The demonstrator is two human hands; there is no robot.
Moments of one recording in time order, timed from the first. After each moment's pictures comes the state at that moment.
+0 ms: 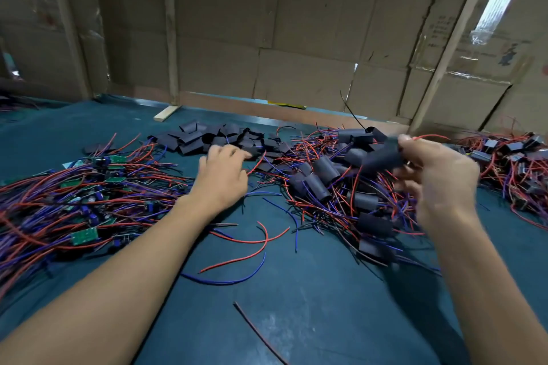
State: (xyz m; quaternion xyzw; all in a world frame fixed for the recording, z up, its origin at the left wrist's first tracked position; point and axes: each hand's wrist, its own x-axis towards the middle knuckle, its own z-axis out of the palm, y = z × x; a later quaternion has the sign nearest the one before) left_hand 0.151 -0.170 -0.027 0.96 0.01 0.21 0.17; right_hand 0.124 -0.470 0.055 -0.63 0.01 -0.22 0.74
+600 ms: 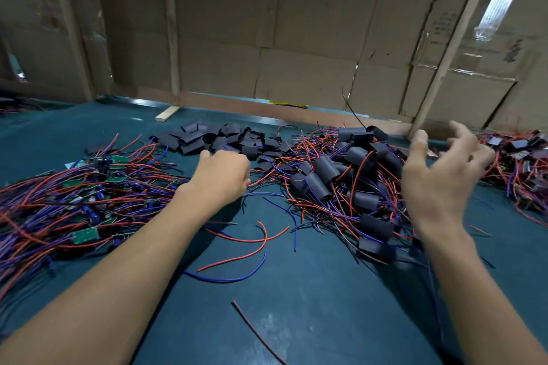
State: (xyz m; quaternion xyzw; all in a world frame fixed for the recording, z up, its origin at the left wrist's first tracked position) left_hand 0.139 -0.180 0.001 0.99 0.02 0.11 -0.01; right_hand 0.134 -0.478 0.034 -0.79 0.04 -0.44 0.42
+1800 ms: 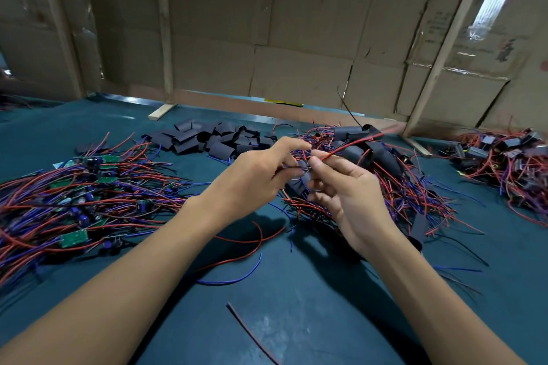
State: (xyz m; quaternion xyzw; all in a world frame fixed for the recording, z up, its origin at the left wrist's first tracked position) left_hand 0.115 -0.223 0.006 0.84 -0.30 0.30 0.33; right_hand 0.111 -0.402 0.012 -0.58 -0.12 0.02 0.81
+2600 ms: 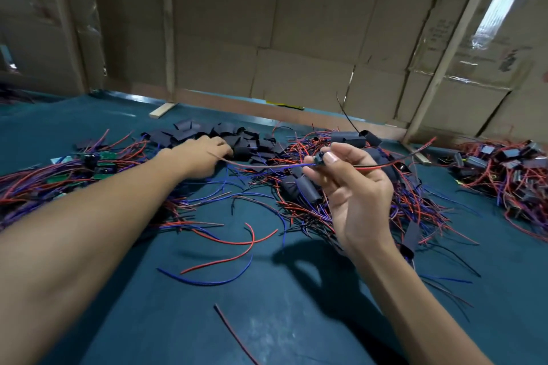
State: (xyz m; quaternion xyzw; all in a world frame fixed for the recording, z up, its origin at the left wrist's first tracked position) left_hand 0.201 -0.111 -0.003 1.00 -0.06 0.03 -0.07; right_hand 0.103 -0.402 0.023 -0.41 -0.20 -0.06 0.89
